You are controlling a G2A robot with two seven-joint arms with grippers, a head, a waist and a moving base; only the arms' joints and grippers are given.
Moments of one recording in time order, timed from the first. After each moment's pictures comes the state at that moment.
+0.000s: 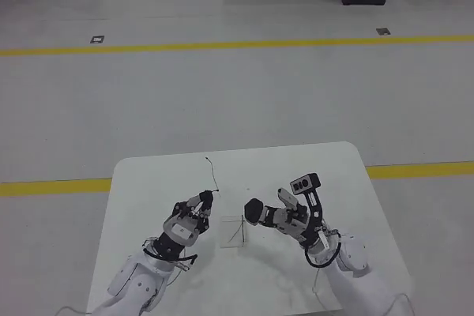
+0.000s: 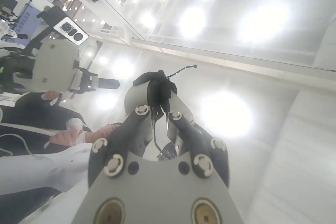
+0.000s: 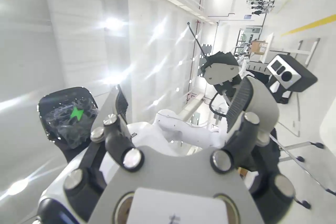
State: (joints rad) left arm 1.68 -1.13 -1.13 -1.89 -1.38 -0.08 -0.61; right arm -1.61 -1.18 1.24 -1.79 0.82 -0.33 0.85
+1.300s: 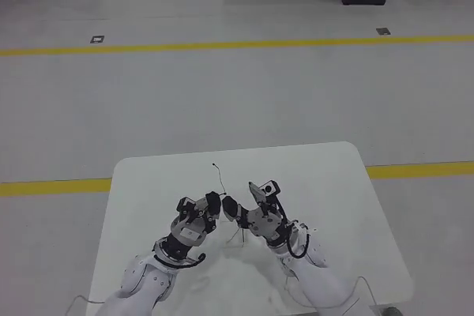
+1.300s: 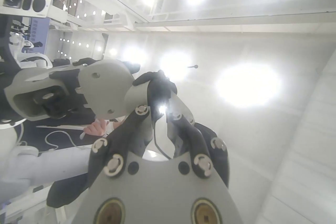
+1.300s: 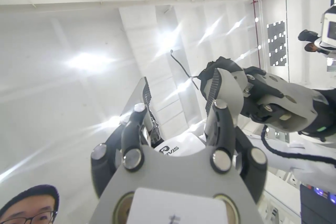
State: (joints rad) left arm 1.60 -1.16 -1.08 -1.78 -1.22 -0.24 -0.76; right arm -1.46 -1.28 1.00 -1.55 1.21 -0.29 0.95
